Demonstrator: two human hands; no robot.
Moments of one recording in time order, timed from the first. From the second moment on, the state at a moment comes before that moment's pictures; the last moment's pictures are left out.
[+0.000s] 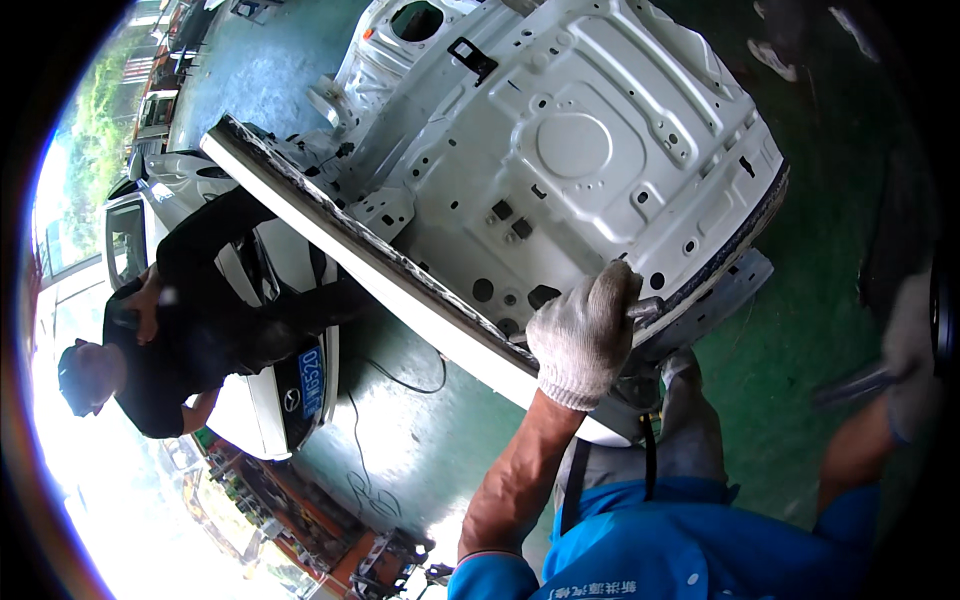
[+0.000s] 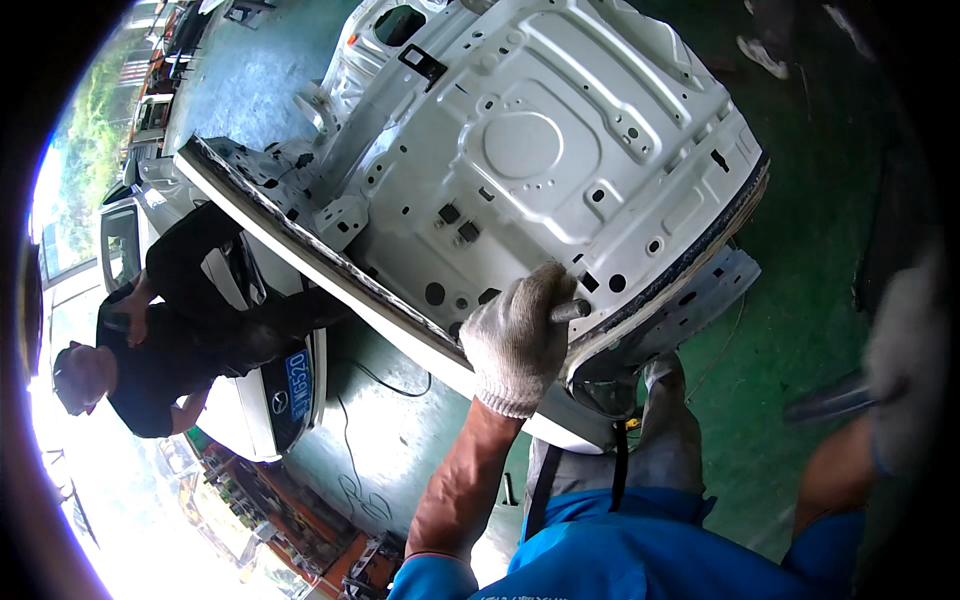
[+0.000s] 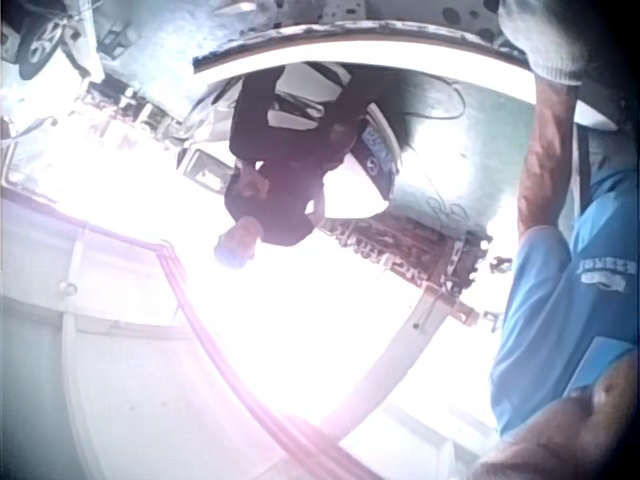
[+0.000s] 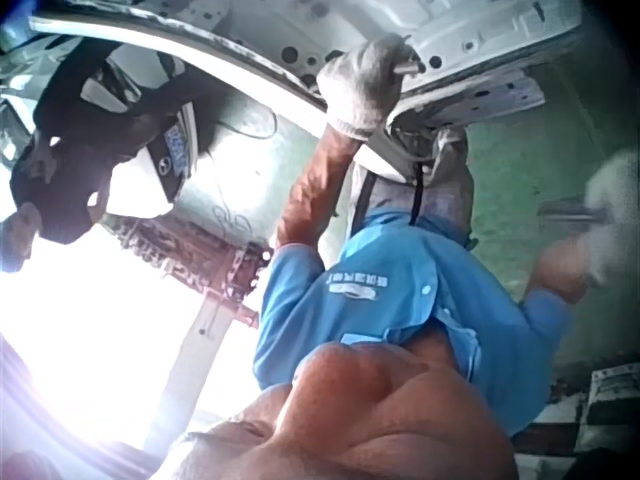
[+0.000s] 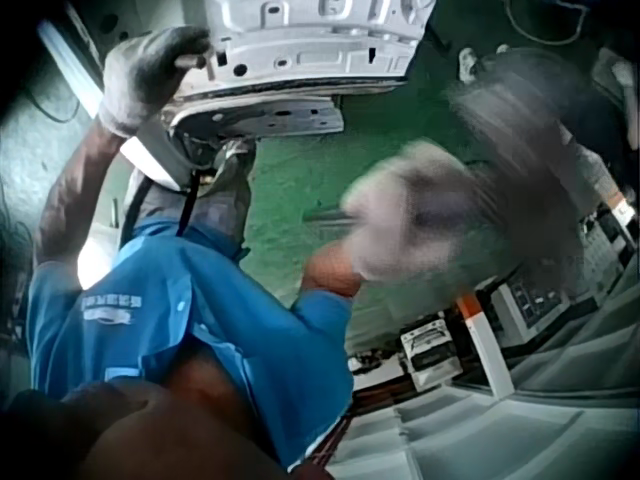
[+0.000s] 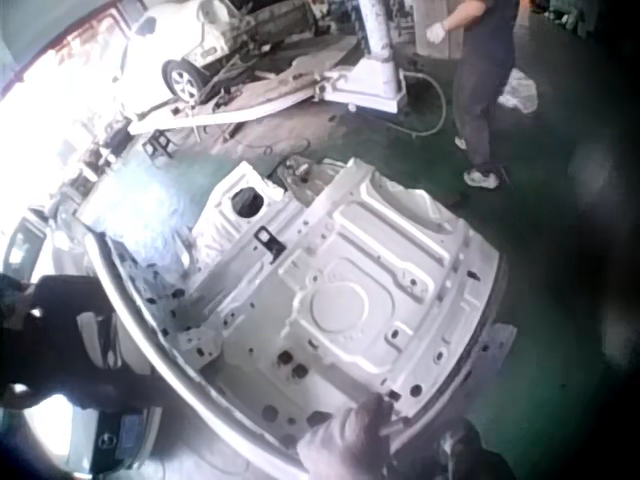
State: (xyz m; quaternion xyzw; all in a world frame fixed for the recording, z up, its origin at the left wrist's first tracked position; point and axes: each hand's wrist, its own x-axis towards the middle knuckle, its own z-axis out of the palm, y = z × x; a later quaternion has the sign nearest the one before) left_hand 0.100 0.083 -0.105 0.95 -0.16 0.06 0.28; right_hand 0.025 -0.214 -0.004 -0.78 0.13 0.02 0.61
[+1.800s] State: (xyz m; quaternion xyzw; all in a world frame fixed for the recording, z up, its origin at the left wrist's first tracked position) left_hand 0.064 0.068 -0.172 0.86 -0.43 -0.29 0.00; right_hand -0.217 -0.181 -0.272 -0.24 0.47 0.19 0.83
